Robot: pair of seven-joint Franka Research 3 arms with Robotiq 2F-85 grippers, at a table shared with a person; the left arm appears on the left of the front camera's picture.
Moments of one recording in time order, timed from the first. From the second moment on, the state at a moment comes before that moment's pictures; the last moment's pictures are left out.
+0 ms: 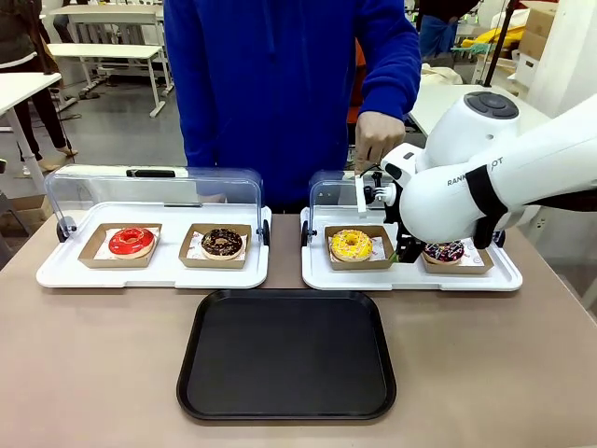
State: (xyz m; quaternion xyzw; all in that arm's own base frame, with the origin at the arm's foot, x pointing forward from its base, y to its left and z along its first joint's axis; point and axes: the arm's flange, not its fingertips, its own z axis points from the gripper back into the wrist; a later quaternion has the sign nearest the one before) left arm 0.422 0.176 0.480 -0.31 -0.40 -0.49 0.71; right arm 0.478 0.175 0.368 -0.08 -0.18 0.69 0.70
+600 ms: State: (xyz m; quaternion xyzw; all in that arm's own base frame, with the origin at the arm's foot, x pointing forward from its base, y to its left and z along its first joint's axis) left arm 0.422 0.176 0.480 -0.31 -0.40 -0.49 0.71; right arm 0.481 0.176 0.353 -0.08 -0.17 0.69 0.70
